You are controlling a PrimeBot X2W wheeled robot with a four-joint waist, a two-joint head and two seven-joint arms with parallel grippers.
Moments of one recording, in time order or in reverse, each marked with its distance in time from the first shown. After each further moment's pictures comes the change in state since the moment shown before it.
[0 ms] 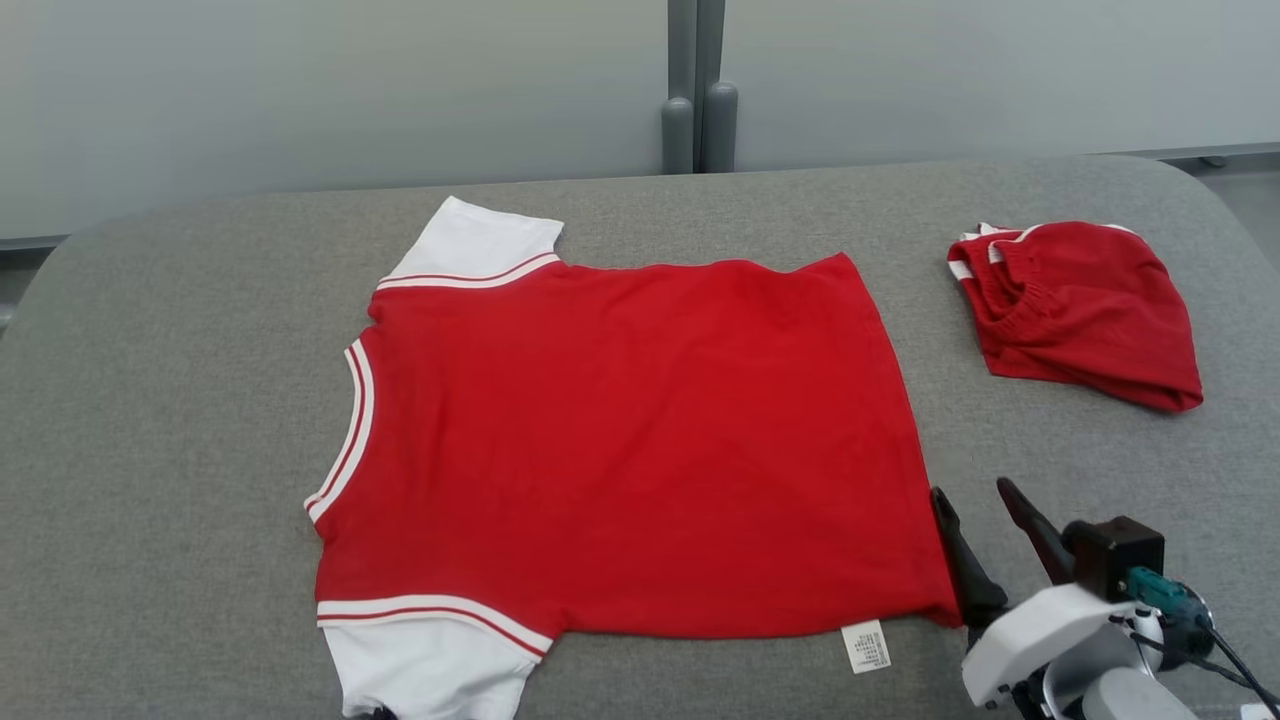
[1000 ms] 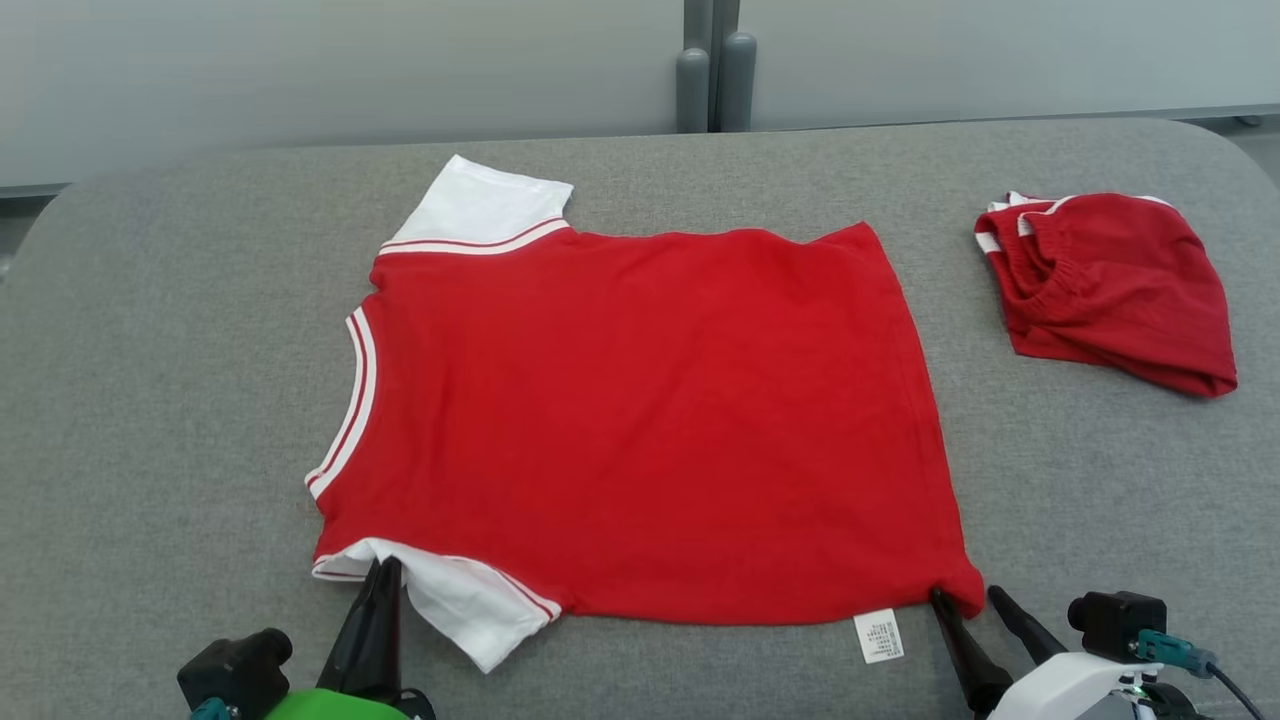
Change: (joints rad) left arm -0.055 0.032 -0.004 -0.284 0.071 -0.005 -0.037; right arm 0.087 0.018 -0.013 0.137 0.179 0.134 0.053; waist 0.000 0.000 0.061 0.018
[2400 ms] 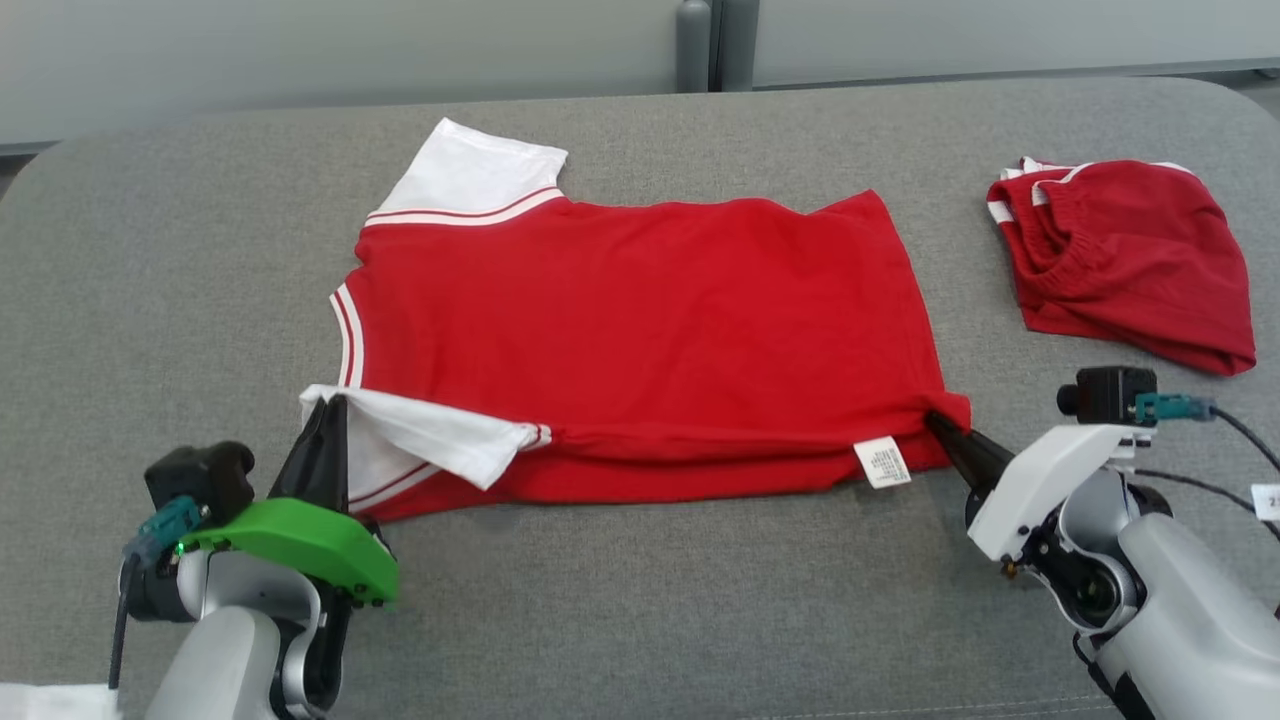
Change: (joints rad) left arm -0.330 0.053 0.003 0.197 0.072 0.026 0.080; right arm -0.328 -0.041 -0.002 0.039 0.222 0.051 0.349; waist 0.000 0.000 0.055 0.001
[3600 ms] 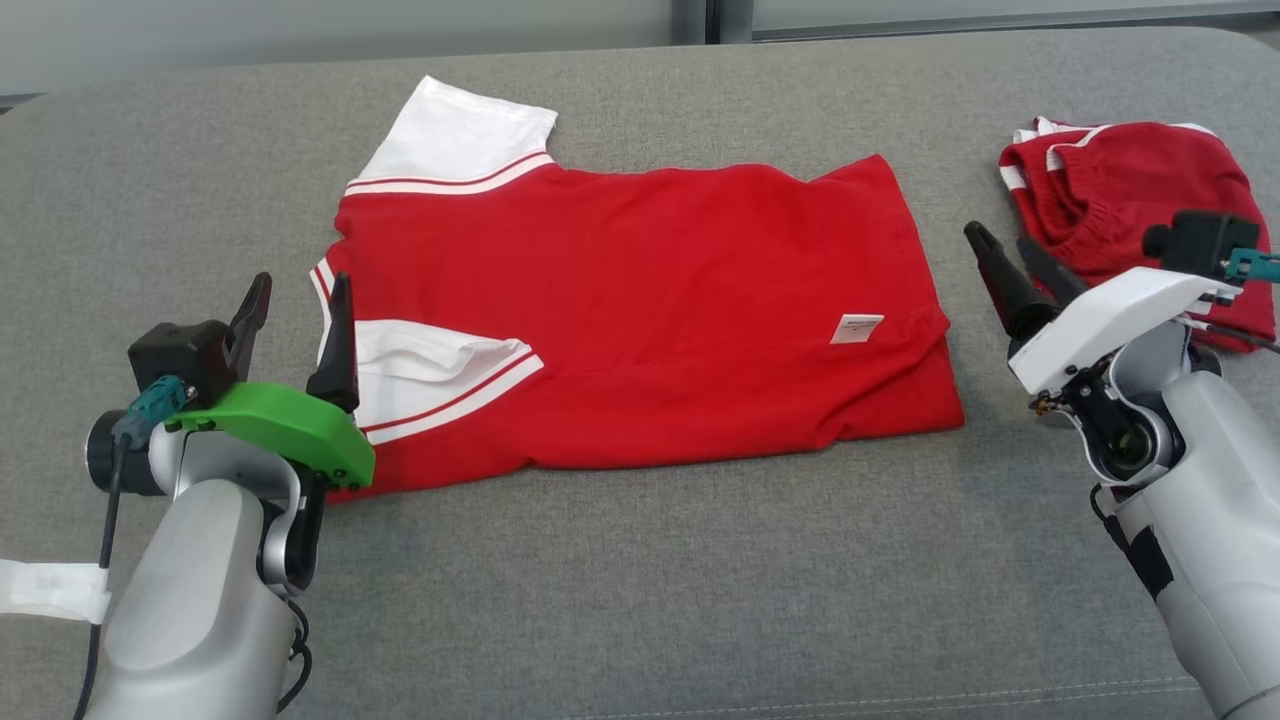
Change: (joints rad) left arm -0.313 -0.001 -0.027 0.312 0.080 -0.063 -0.120; right arm -0.262 0.015 -0.090 0.115 0.025 -0.001 -0.083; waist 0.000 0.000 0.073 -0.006
